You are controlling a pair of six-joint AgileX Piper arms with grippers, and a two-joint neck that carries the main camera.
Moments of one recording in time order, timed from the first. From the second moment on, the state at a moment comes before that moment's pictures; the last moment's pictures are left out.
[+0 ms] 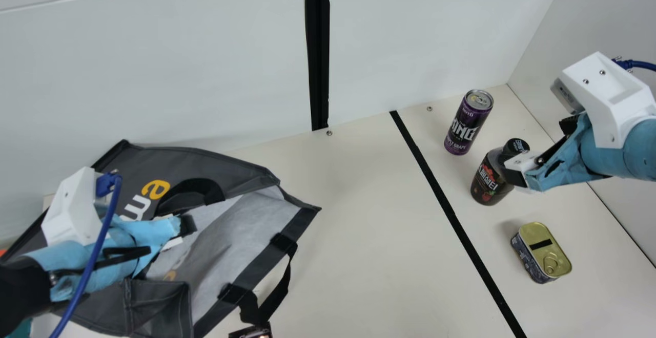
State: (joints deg) left arm -21.0 87.2 -75.2 -29.1 45.9 -6.6; right arm -36.1 73.1 -86.2 19.1 69.8 -47.9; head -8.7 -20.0
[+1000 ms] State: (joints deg) left arm -21.0 87.2 -75.2 -29.1 45.9 -6.6; right arm -33.7 71.7 -85.8 17.8 69.6 -45.7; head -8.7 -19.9
